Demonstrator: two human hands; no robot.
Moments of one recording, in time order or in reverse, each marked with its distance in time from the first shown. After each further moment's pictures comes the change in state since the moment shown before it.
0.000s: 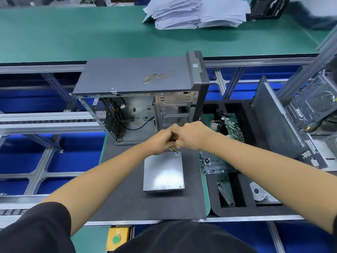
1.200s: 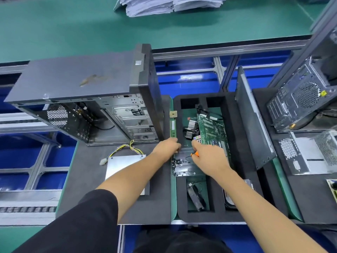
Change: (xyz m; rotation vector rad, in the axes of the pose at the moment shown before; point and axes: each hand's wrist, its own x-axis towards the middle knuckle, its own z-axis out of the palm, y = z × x) left_hand 0.136 0.013 0.141 0.827 -0.202 -0.175; right_hand -0.136 0.118 0.104 0.289 0.034 0.440
